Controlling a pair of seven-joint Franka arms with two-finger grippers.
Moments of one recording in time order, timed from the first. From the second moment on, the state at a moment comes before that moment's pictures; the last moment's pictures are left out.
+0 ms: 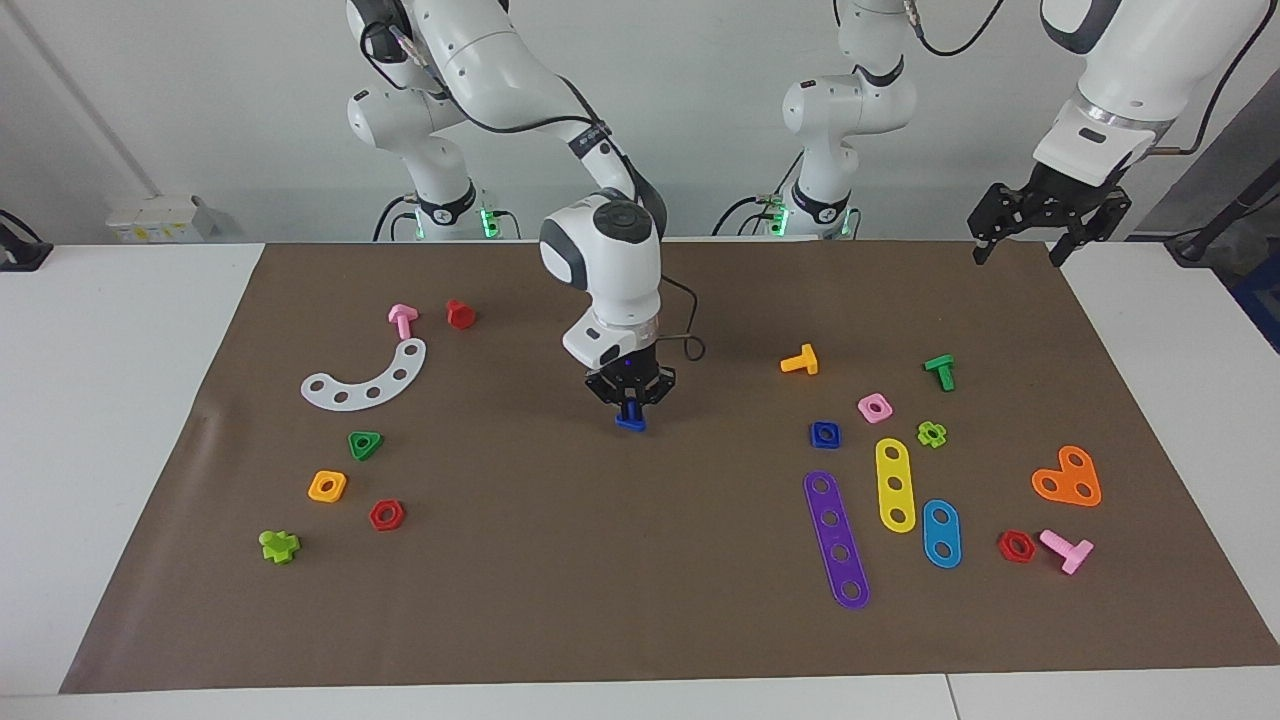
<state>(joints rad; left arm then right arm) 0.02 -0.04 -0.04 -1.57 0.01 1.56 0.12 0.60 0.47 0.02 -1.78 -0.16 2.43 0.85</state>
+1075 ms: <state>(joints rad) 0.02 -0.04 -0.04 -1.57 0.01 1.56 0.12 0.39 0.23 -0.01 -1.74 -0.17 2.25 0.75</state>
